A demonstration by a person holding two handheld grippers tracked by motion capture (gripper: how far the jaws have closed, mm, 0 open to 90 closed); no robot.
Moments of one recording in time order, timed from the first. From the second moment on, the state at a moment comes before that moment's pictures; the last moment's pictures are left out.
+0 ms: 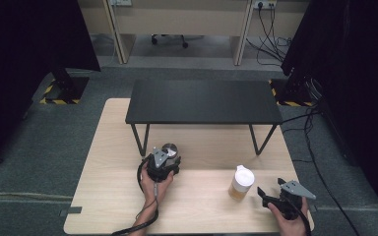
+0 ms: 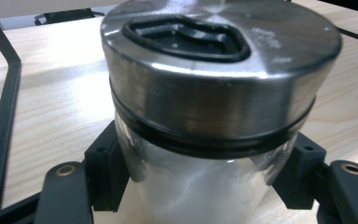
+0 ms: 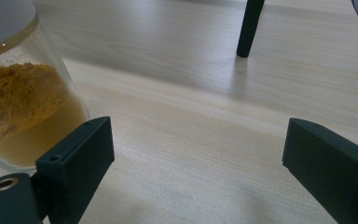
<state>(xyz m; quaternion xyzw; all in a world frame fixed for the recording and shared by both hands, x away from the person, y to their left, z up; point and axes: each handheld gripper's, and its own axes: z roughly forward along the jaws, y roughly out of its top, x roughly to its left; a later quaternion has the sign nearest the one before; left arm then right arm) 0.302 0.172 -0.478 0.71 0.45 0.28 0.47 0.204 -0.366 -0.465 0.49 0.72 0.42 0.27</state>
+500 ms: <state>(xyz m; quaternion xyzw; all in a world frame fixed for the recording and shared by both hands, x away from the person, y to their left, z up) 0.272 0.191 -0.439 0.70 0.43 0.30 0.49 0.204 -0.365 -0.465 0.49 0.72 0.42 0.27</state>
